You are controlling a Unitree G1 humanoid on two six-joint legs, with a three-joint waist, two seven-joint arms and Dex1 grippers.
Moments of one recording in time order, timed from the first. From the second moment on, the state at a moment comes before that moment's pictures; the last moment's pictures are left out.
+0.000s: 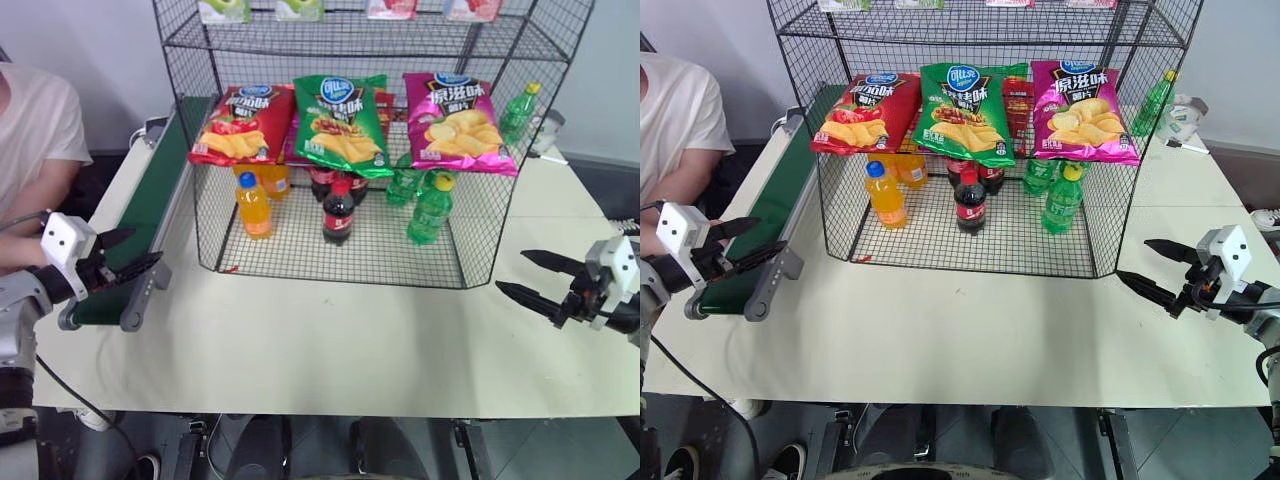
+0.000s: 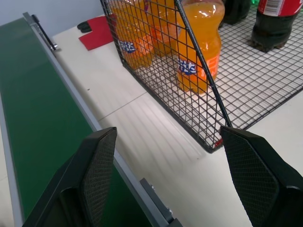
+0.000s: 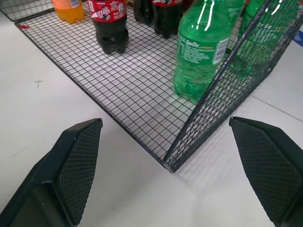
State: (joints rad) left arm -0.27 0.85 0.33 0.45 -0.37 0.02 -1.08; right arm -0.03 -0.88 -0.42 0.20 0.50 0.17 1.17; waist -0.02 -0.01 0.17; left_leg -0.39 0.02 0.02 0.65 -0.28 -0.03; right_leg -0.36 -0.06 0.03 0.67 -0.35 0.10
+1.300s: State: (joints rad) left arm -0.12 0.83 0.36 0.27 -0.48 -0.01 -1.22; right arm 0.00 -0.87 -0.41 0.18 0.55 0.19 1.26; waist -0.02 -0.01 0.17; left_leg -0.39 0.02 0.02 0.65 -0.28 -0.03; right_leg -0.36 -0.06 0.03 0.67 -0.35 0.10
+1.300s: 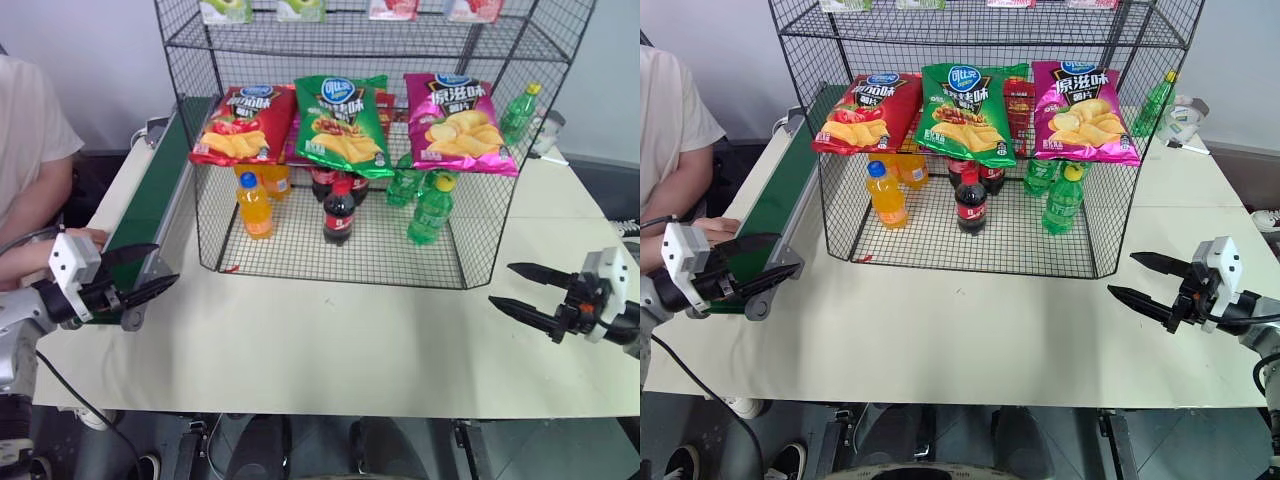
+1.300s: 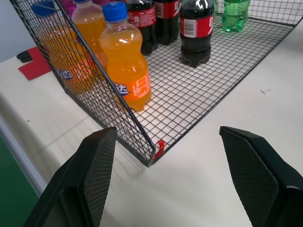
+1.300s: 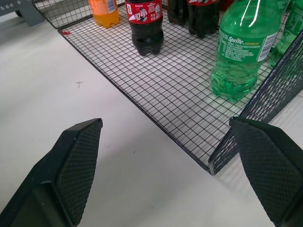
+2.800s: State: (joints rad) left arm -0.10 0.81 0.37 0.20 -0.50 0.04 -1.20; right arm -0.01 -0.85 -0.38 0.20 0.52 0.14 1.26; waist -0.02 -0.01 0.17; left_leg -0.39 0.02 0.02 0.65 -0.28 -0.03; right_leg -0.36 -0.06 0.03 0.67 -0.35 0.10
